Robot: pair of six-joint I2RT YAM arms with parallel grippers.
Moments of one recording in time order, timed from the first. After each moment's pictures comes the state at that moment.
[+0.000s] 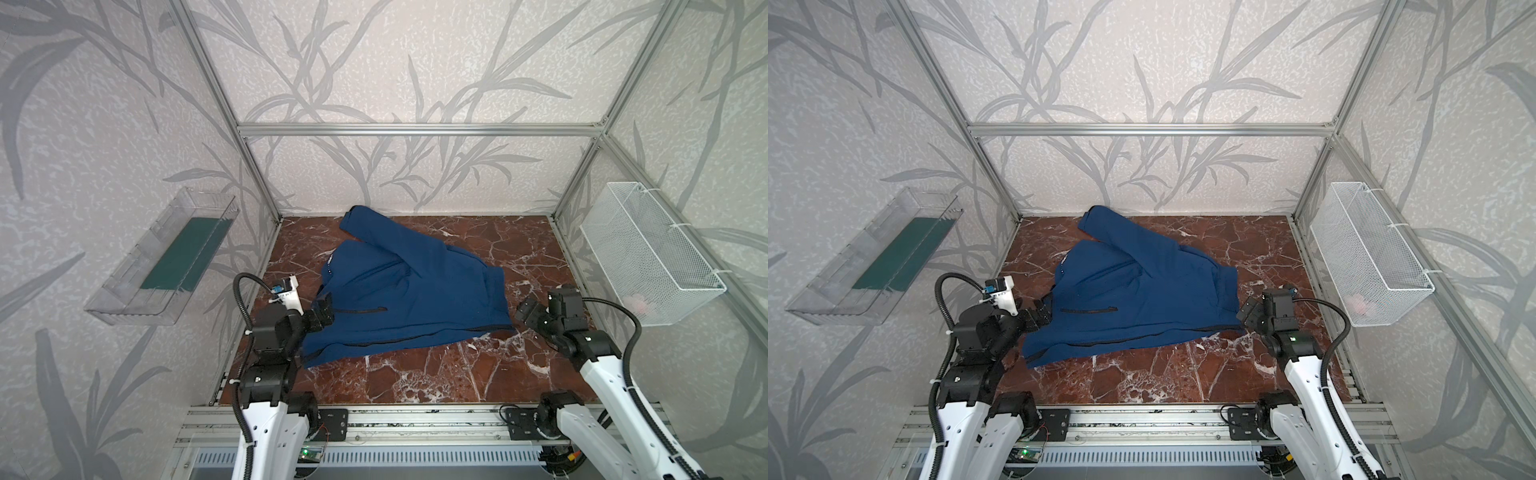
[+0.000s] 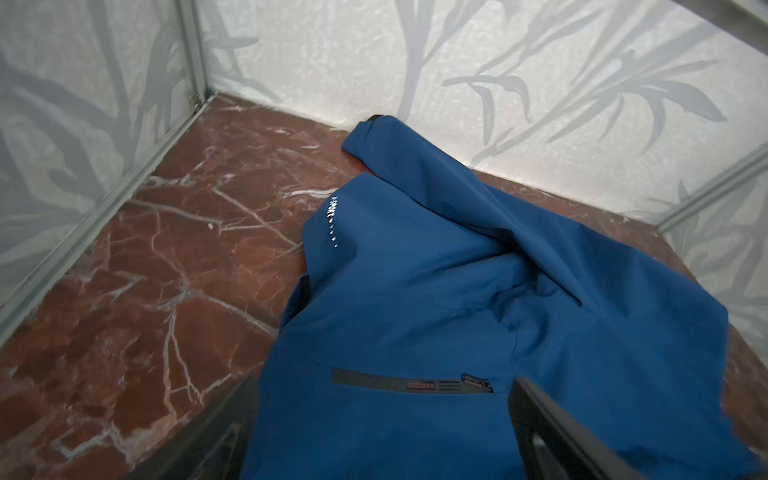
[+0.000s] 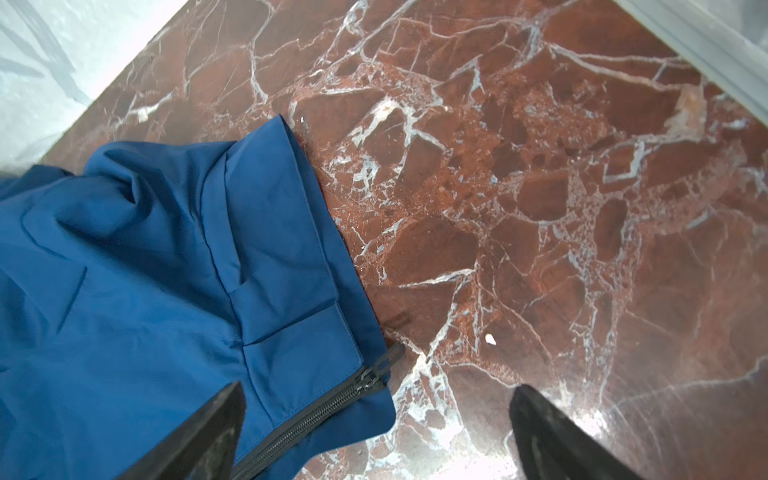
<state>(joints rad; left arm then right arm) 0.05 0.45 0.51 -0.42 0.15 -0.25 0.08 0.82 0.59 -0.64 0.13 0.61</state>
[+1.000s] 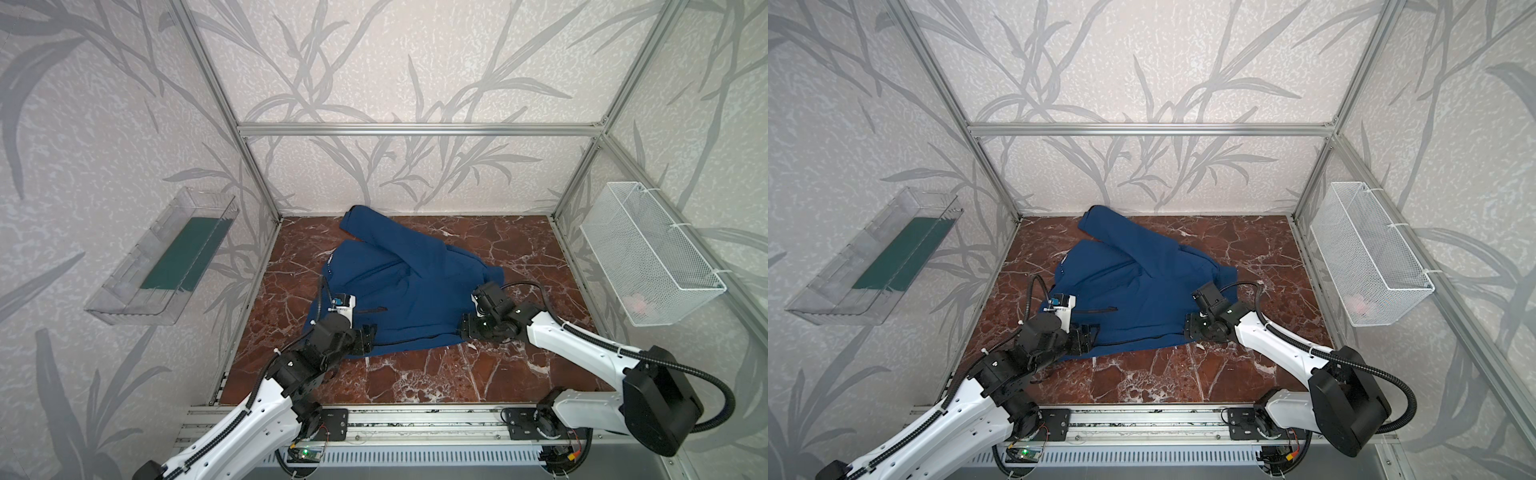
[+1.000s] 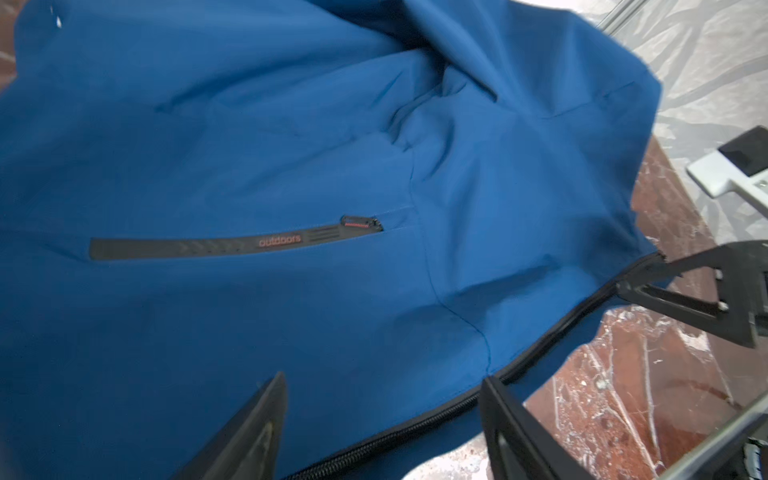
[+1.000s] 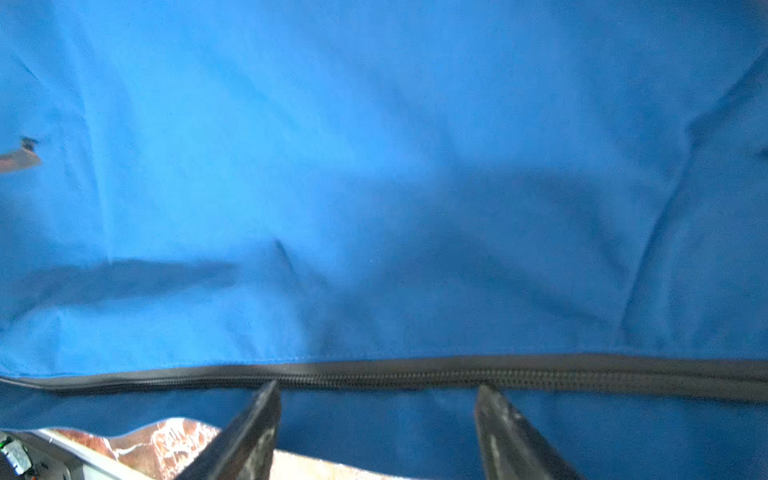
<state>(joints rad) -0.66 0.63 0.43 -0.48 -0.12 -0.58 0.61 1.29 0.71 -0.58 -0.11 0.67</state>
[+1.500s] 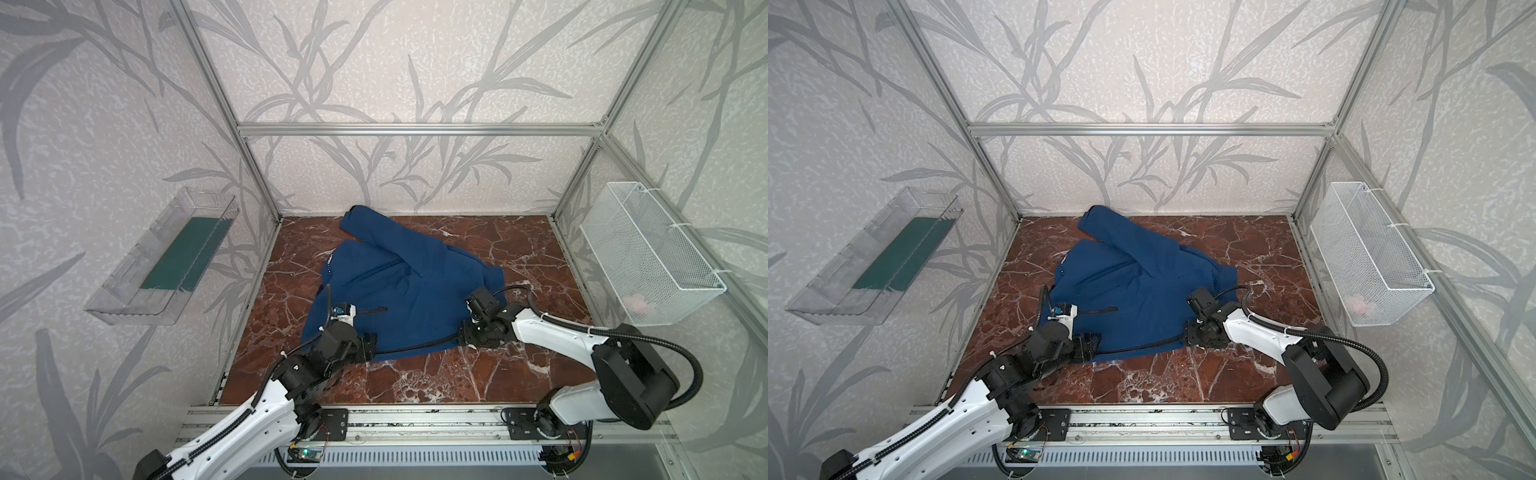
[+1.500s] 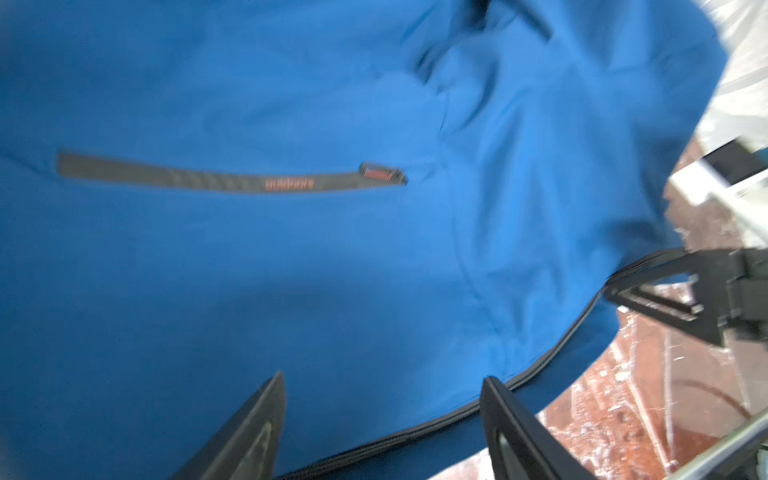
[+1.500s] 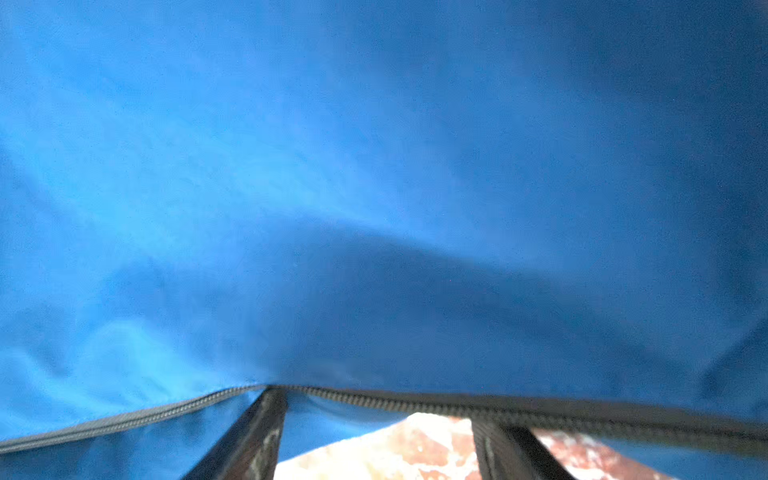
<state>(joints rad) -0.72 0.62 0.34 -0.48 -0.16 -0.70 0.61 1.45 0.71 -0.52 -0.10 0.64</state>
